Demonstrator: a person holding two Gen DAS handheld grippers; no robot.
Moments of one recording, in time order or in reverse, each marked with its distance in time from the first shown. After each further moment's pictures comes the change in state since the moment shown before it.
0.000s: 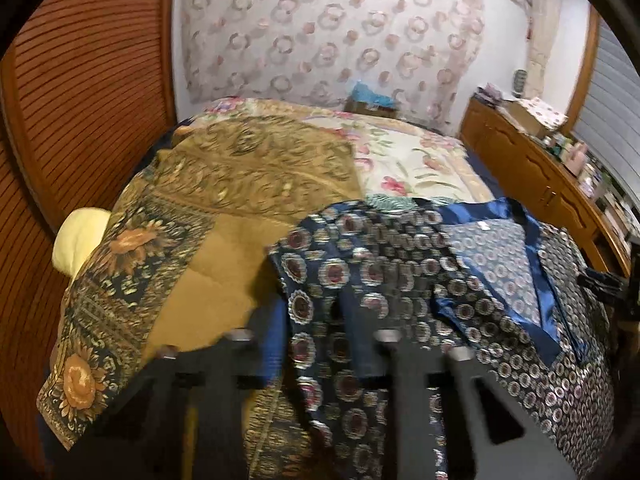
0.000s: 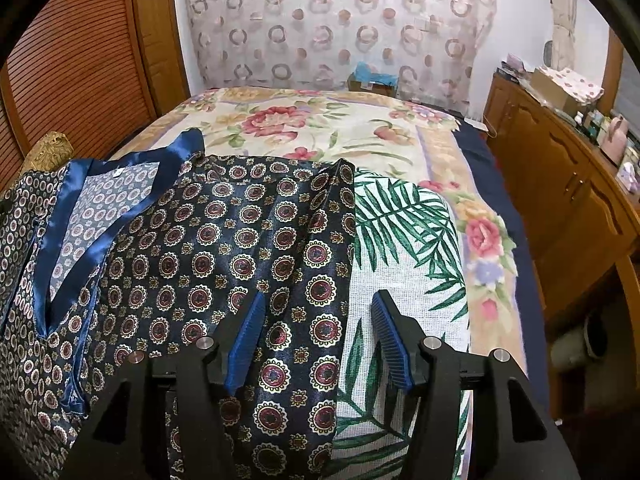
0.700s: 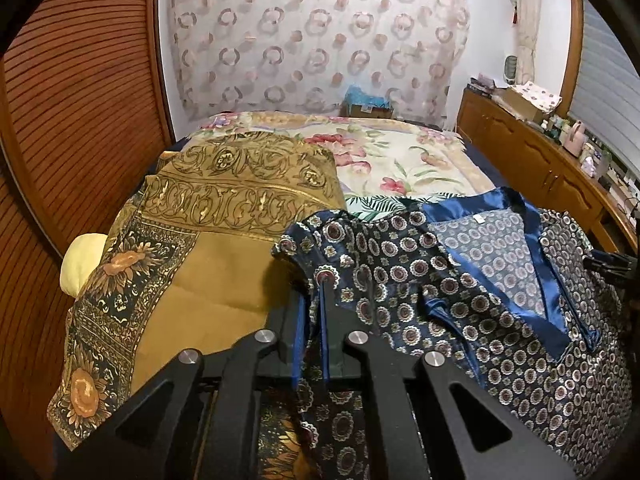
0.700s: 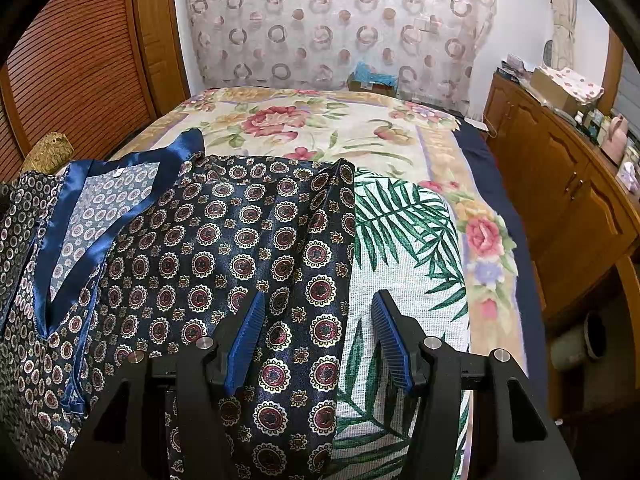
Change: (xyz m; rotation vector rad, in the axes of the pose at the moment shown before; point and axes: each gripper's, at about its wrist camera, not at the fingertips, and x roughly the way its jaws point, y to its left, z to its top) left arm 0.000 -0.015 0.000 0.075 -0.017 0.044; right arm 0.000 -0.002 0.001 0.001 0.000 0.007
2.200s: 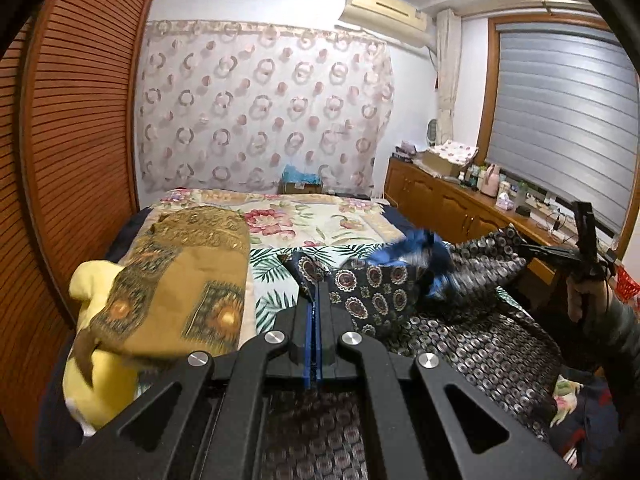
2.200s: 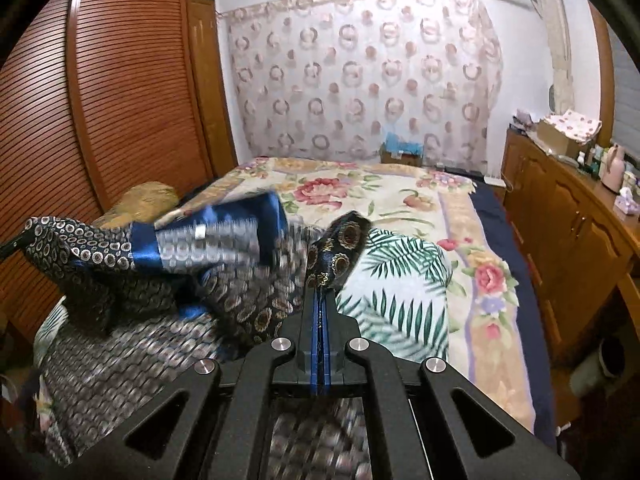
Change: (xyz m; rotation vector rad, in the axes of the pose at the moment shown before) left arm -0.224 -0.041 -0.094 0.038 -0.301 -0.205; right arm -0.181 0.009 -0.097 -0.017 -0.276 0.122
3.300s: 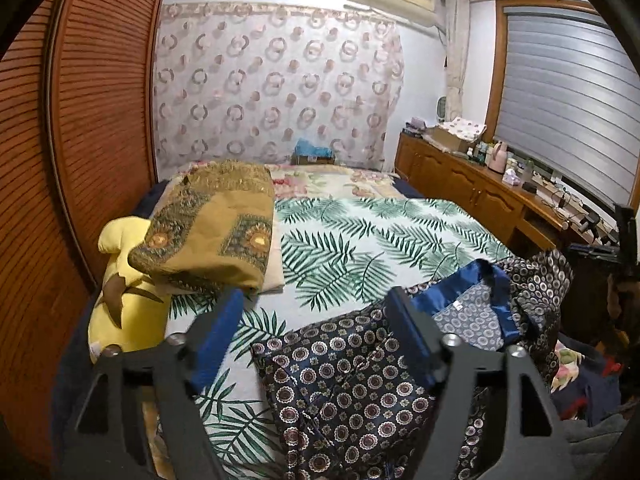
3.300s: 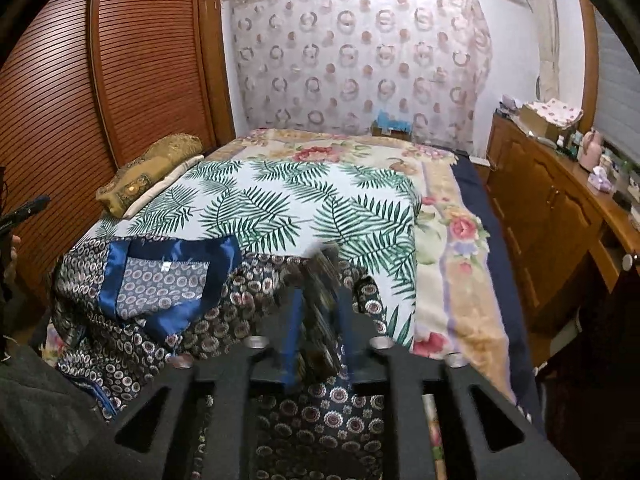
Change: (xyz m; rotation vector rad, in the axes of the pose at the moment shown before) left arm -0.039 0.014 -0.053 0.001 0.099 0.043; right arm -0.109 0.027 -0.068 -0.022 0.075 -0.045
